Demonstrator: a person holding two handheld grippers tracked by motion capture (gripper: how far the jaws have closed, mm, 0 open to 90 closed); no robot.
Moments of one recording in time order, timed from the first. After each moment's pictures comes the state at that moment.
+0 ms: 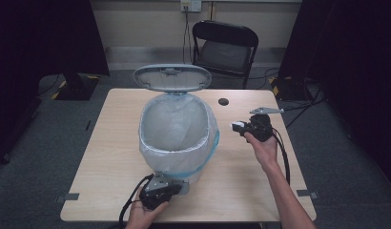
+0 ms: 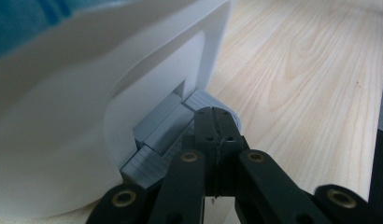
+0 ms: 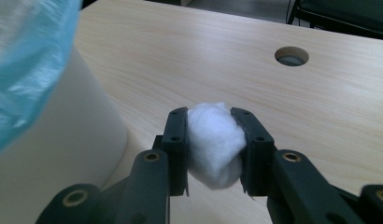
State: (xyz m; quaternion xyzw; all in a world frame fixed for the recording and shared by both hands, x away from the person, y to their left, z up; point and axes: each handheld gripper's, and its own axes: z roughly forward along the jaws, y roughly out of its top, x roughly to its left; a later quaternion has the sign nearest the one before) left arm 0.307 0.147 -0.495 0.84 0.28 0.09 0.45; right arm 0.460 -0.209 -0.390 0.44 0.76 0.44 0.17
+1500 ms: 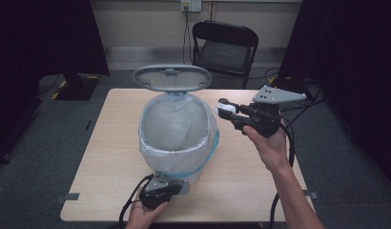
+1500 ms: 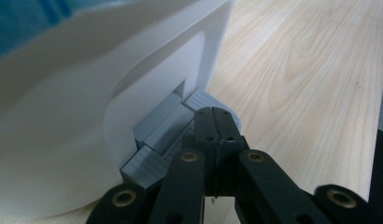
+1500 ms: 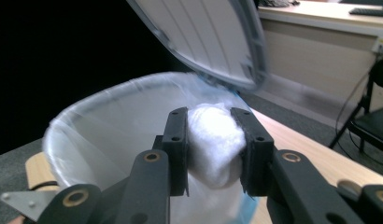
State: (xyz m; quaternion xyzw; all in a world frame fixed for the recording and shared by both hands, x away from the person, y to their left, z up) left arm 0.306 0.147 -0.495 0.84 0.28 0.10 0.45; right arm 0.372 -0.160 -0.239 0.27 0.76 0.56 0.18
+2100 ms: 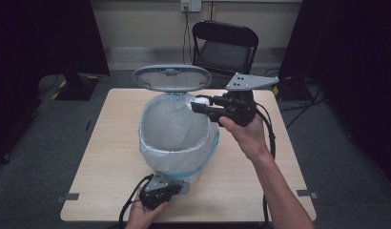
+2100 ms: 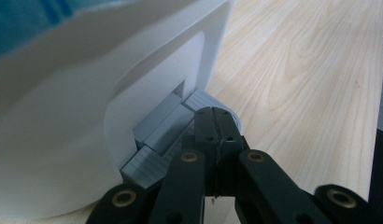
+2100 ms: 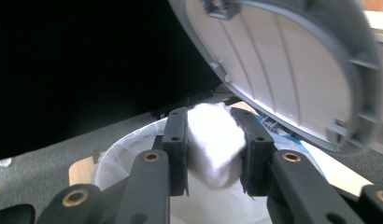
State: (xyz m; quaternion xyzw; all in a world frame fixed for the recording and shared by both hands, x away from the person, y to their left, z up) left arm 0.307 0.147 -0.496 0.84 0.28 0.09 0.45; right arm 0.386 -0.107 -0.220 0.21 0.77 0.58 0.13
